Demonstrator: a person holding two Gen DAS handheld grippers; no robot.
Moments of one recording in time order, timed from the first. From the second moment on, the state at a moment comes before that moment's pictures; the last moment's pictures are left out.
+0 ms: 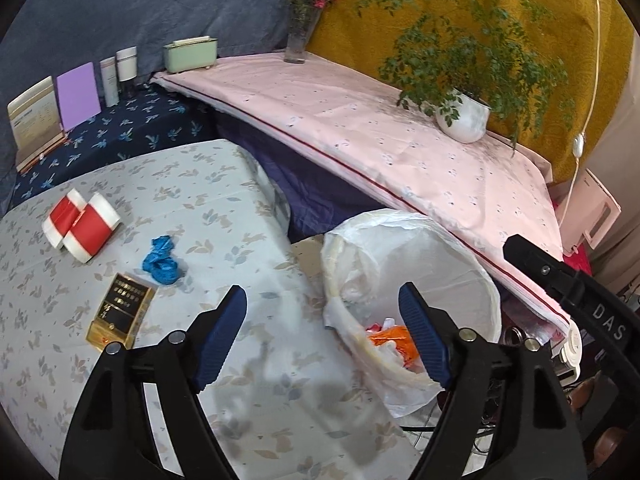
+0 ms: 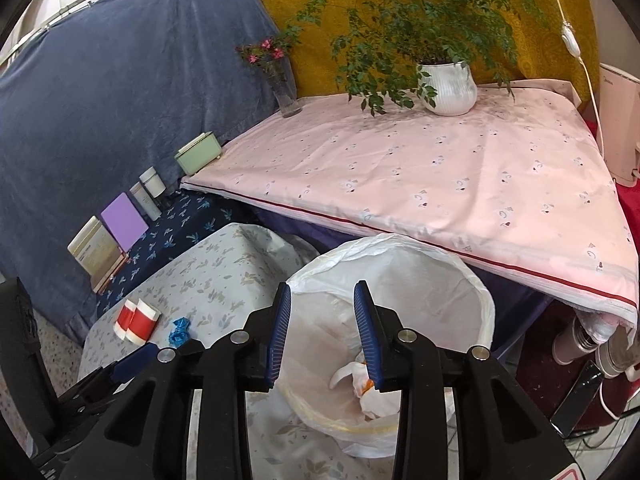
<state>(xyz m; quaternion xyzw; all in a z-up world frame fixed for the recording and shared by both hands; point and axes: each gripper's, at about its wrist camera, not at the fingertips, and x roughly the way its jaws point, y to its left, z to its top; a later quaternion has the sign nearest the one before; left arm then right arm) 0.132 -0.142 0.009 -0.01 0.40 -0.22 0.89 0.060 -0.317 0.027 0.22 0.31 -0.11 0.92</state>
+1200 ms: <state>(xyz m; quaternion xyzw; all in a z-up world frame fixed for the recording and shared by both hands) 0.197 0.016 -0.083 0.00 0.49 -0.09 0.87 0.163 -0.159 -0.016 0.16 0.39 0.00 0.91</state>
